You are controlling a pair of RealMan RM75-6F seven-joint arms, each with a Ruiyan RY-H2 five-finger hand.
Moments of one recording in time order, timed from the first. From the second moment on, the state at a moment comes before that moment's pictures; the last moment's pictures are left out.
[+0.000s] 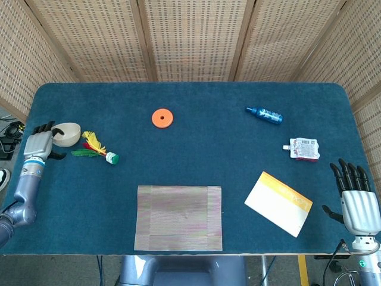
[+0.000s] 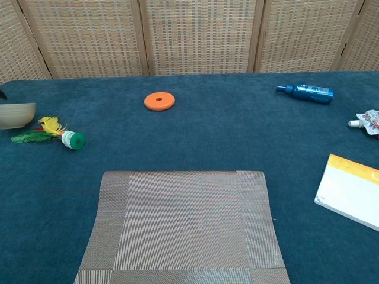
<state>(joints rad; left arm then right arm) -0.65 -1.51 -0.23 -0.80 0.97 0.66 -0.02 0.09 -1.15 0.11 -1.59 -1.49 1.52 -0.12</state>
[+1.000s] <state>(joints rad) -0.52 -1.24 0.13 -1.47 1.89 1.15 -0.30 0.10 -1.16 0.11 -1.57 -1.46 1.50 -0.12</state>
